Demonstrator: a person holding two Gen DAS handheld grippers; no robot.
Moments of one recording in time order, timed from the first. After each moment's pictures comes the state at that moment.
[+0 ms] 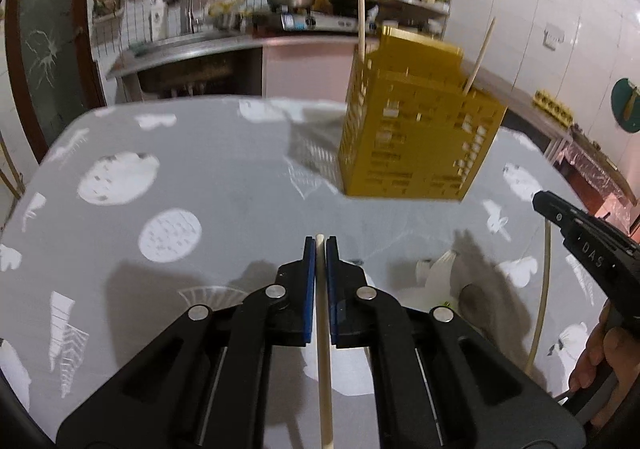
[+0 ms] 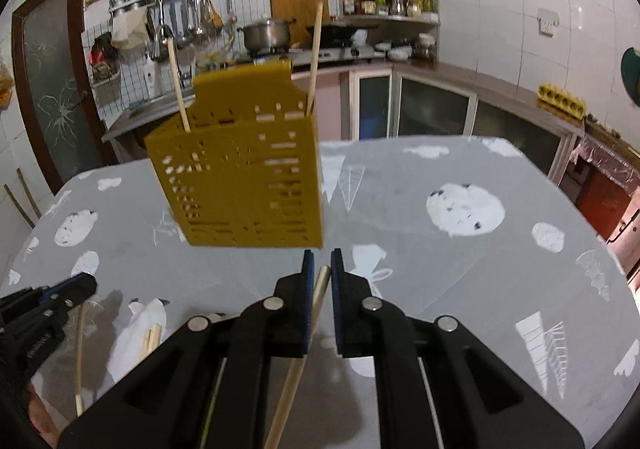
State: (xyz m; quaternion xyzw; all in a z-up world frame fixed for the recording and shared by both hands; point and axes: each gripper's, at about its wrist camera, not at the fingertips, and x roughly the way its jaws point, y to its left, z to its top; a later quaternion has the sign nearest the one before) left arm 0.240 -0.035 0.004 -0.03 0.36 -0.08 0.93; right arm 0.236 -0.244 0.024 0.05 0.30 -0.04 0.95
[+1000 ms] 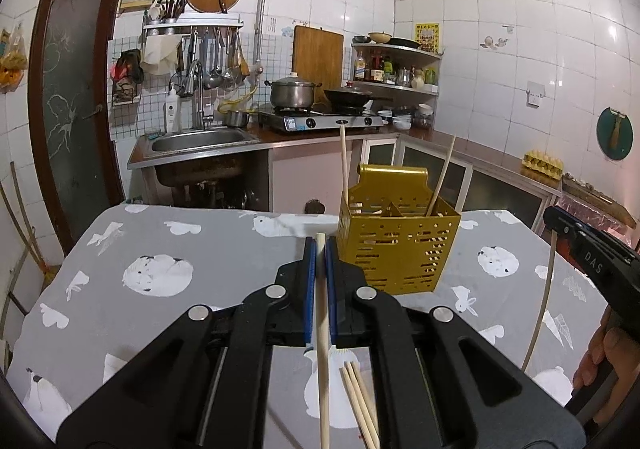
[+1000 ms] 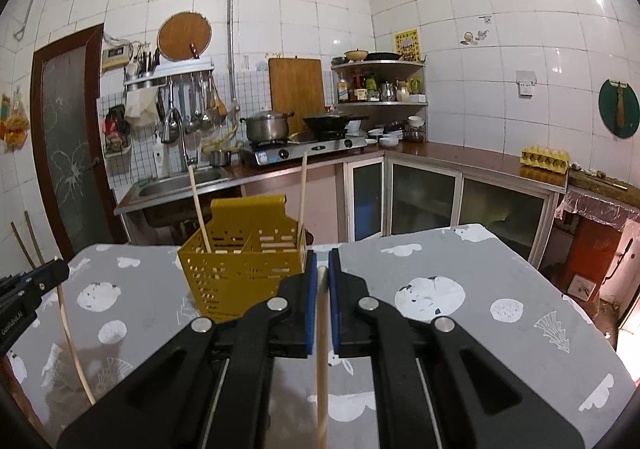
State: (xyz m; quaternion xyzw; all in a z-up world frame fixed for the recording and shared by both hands) left arm 0.193 -0.034 0.087 -0.02 0.20 -0.07 0.98; right arm 0.186 -0.267 0.095 0.05 0.15 -0.05 0.99
